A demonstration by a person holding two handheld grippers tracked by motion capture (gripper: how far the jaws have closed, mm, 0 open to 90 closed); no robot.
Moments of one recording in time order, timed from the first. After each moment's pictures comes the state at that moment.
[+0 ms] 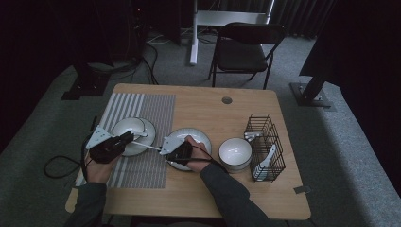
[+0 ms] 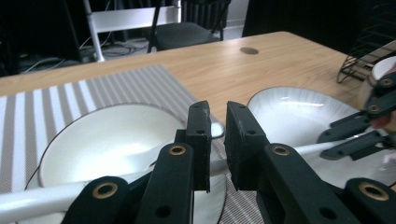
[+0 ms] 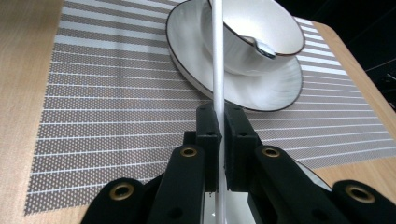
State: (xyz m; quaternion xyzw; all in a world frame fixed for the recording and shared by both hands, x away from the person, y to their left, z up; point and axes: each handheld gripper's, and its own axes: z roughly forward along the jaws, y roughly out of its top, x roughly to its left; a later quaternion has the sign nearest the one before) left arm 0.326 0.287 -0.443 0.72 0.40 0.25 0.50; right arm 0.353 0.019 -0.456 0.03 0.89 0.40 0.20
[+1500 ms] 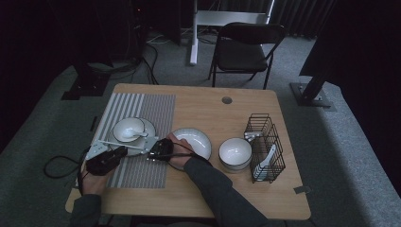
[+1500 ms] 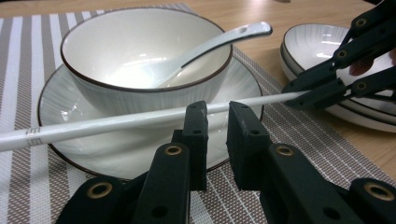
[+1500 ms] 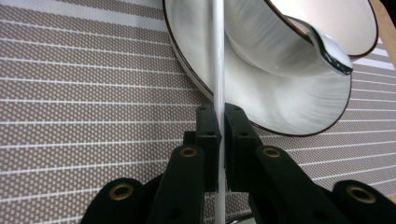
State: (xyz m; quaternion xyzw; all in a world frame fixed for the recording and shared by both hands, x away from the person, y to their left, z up) left arm 0.312 0.306 -0.493 0.73 0.45 0.23 0.45; right arm 0.378 0.079 -0.482 0.00 0.93 0.31 0.21
